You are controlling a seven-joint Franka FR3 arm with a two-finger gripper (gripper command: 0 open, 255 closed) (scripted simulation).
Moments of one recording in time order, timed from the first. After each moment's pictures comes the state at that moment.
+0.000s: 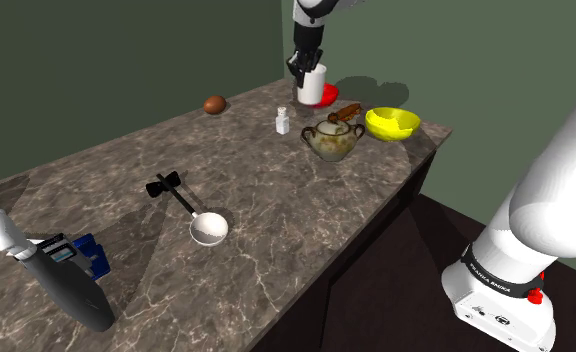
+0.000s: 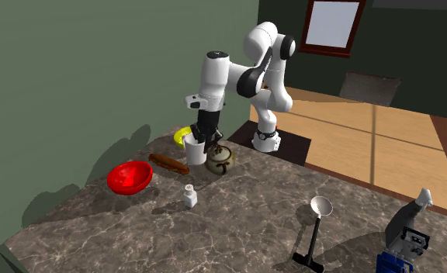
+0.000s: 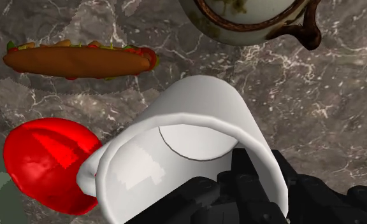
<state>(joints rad) 0.01 0.01 -0.01 -1.86 -0.07 2.08 -0.05</state>
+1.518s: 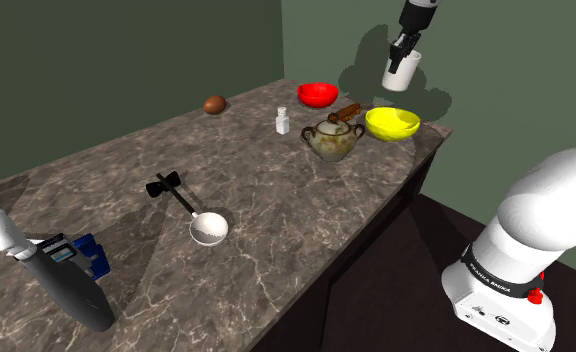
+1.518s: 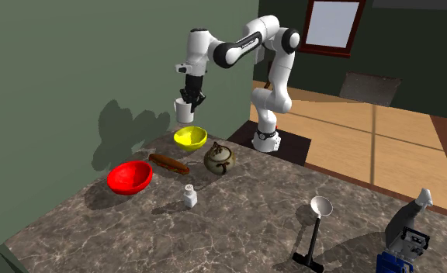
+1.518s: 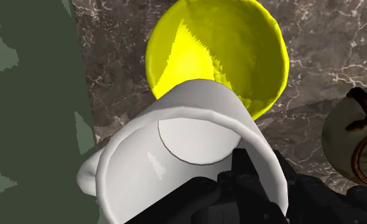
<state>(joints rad) -0.17 -0.40 -0.28 -2.20 -0.08 2.03 -0.48</state>
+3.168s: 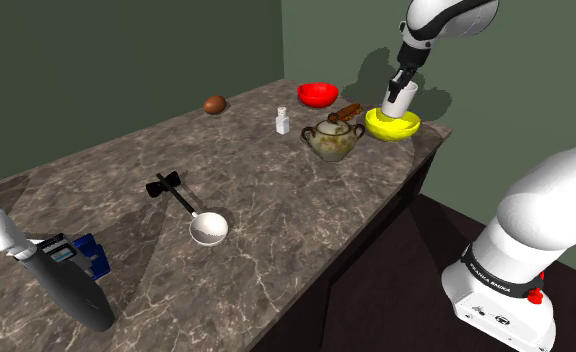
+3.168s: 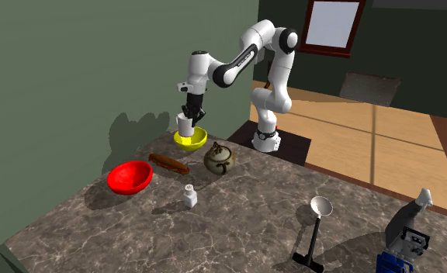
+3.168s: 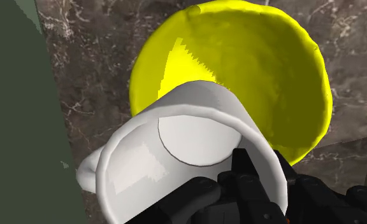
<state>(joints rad) -0.18 -0.37 -0.33 -2.40 -0.08 2.26 -0.52</state>
